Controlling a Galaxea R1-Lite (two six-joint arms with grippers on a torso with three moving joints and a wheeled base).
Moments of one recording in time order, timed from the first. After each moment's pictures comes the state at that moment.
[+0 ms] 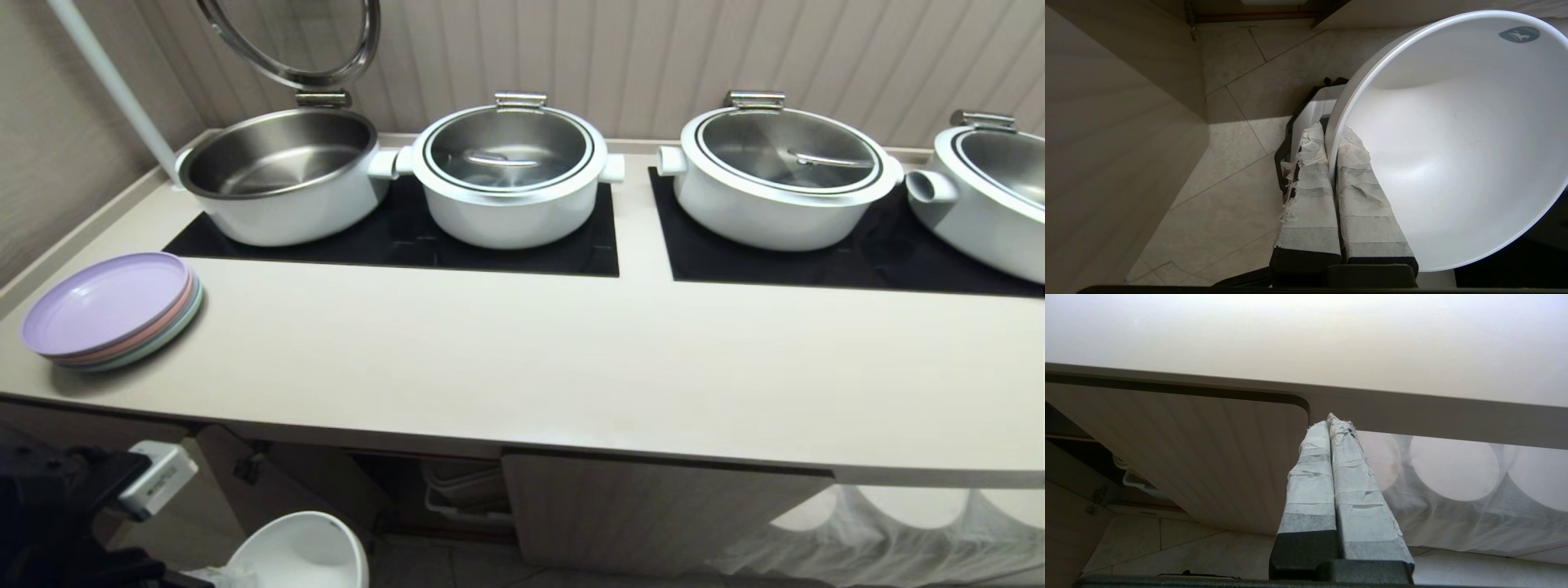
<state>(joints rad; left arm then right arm) -0.29 1.08 -0.39 0.15 -0.06 -0.16 0.00 0.00 0.00 0.00 -0.01 -0.03</state>
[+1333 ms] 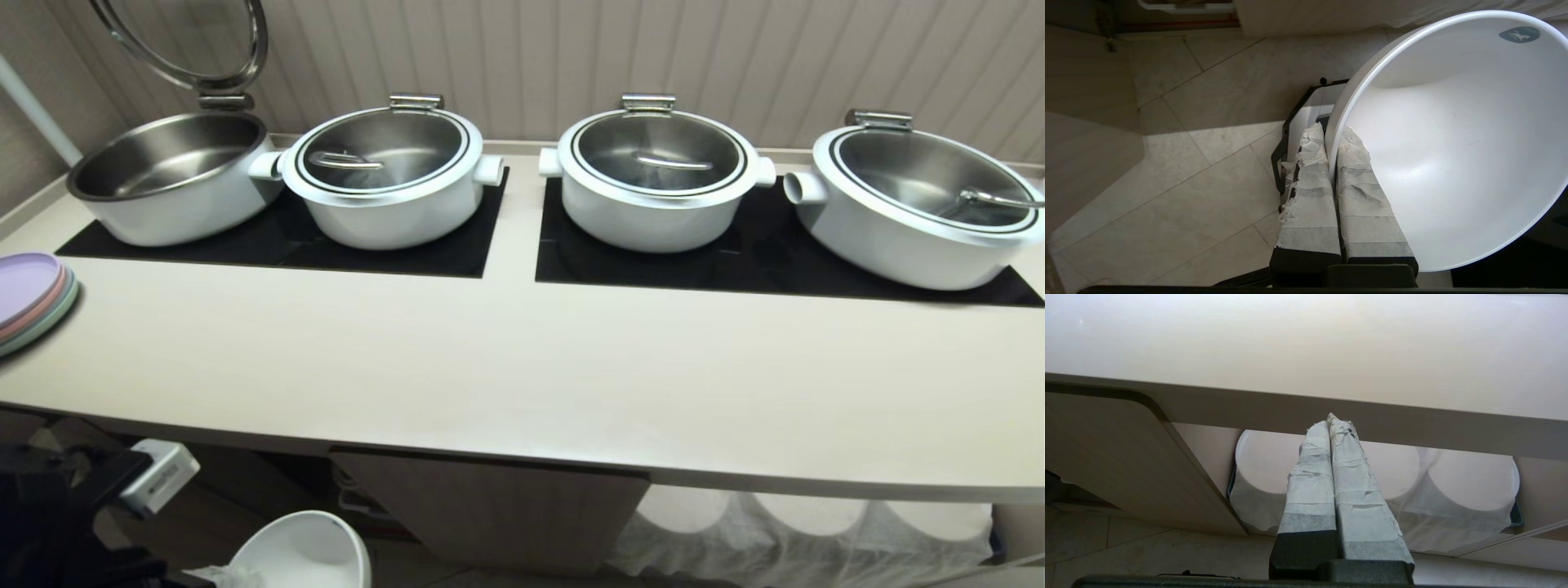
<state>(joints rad) -0.29 1.08 -0.39 0.15 -0.08 -0.16 0.00 0.00 0.00 0.00 -0.01 -0.03</state>
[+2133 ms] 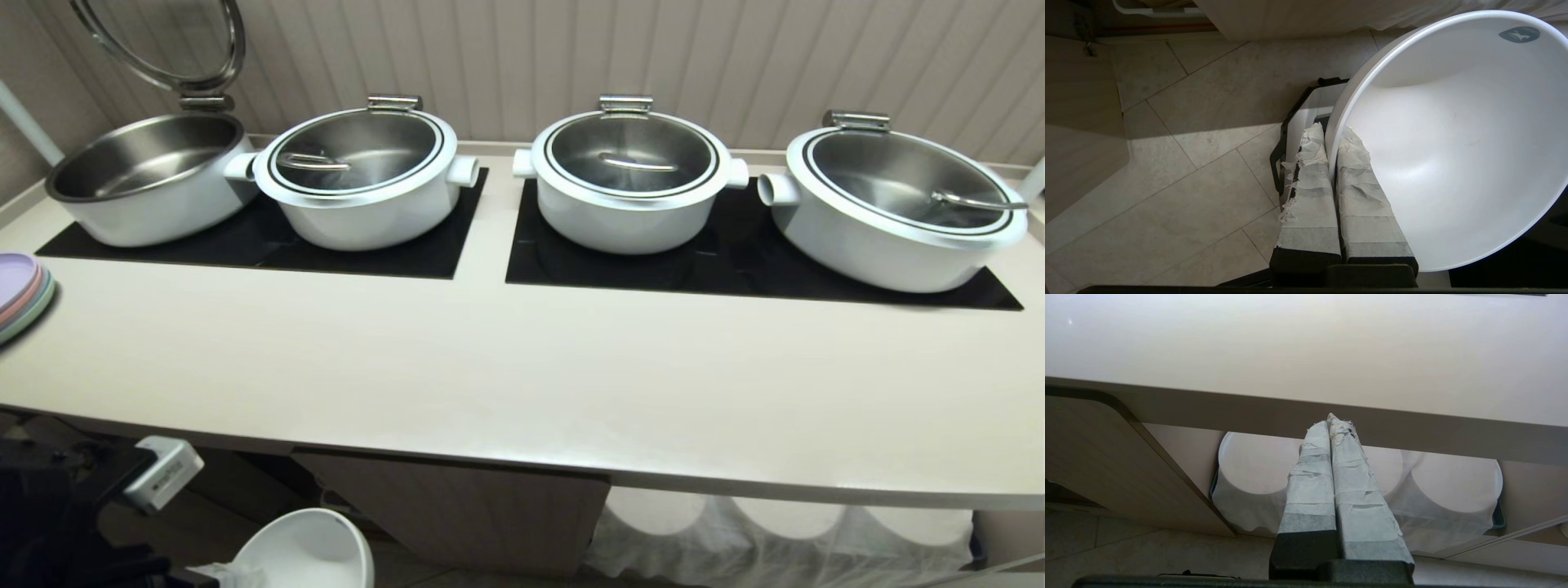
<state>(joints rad) -0.29 1.09 -0.40 0.14 -0.08 -0.16 0.00 0.00 0.00 0.00 -0.01 -0.03</state>
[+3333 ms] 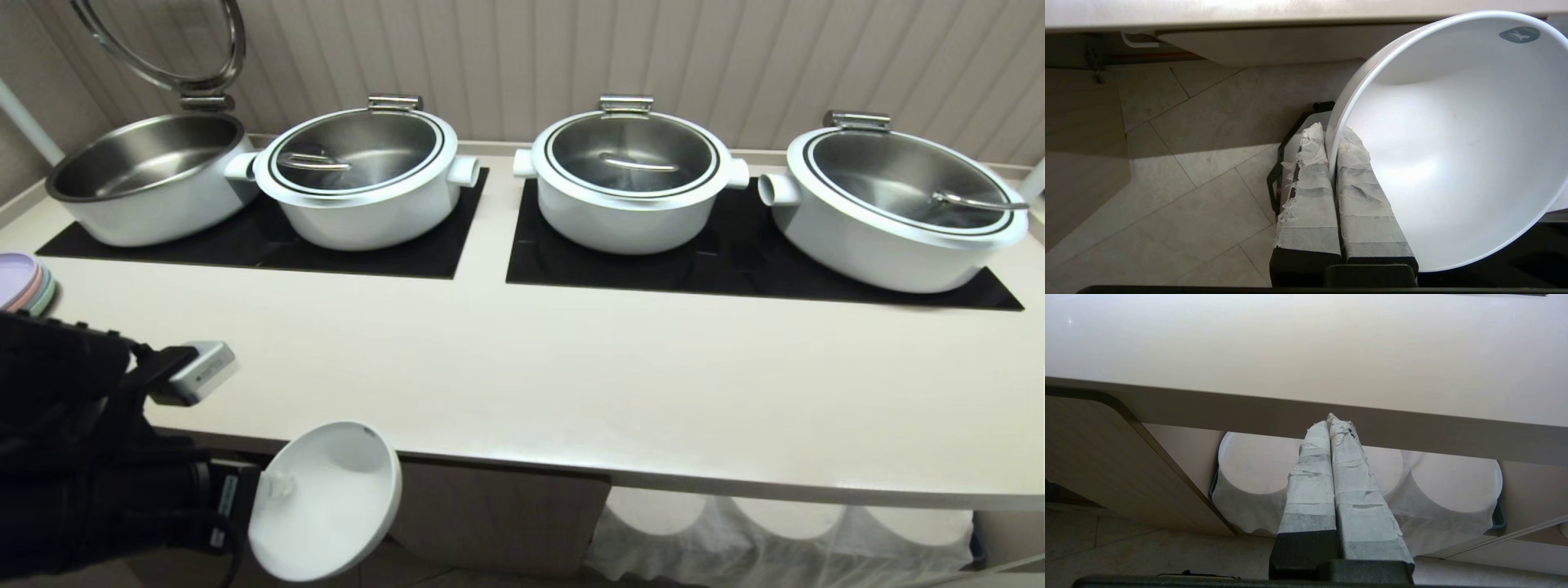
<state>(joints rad) -0.29 1.25 -0.68 0.23 -0.08 -0.18 0.00 0.00 0.00 0.00 -0.01 -0.03</state>
